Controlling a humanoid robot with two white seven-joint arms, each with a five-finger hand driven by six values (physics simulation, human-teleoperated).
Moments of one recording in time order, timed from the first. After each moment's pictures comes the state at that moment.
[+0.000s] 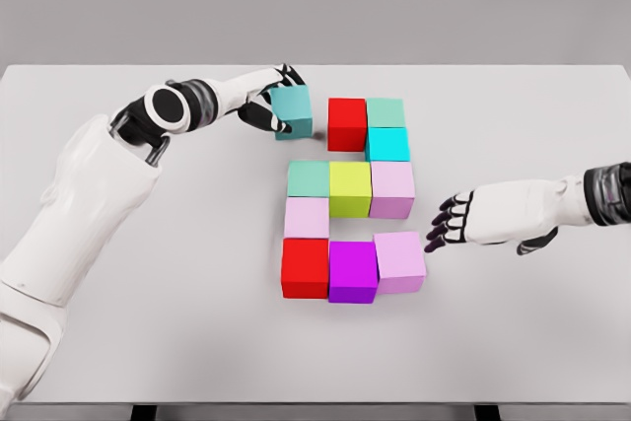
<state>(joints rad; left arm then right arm) -0.79 0.24 -0.59 -1.24 -0.26 0.40 -0.61 -0.93 -1.10 1.16 -1.74 0.29 -0.61 0.61</state>
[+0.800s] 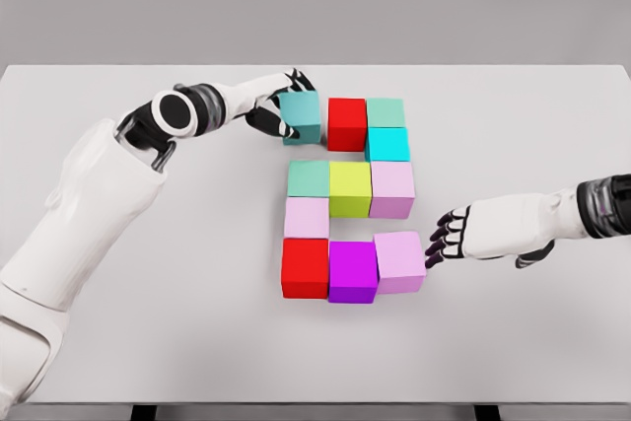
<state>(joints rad) -0.78 0.24 -0.62 -1.28 -0.25 0.40 -0.61 -0.93 -1.10 1.20 -1.75 0.30 -0.61 0.61</state>
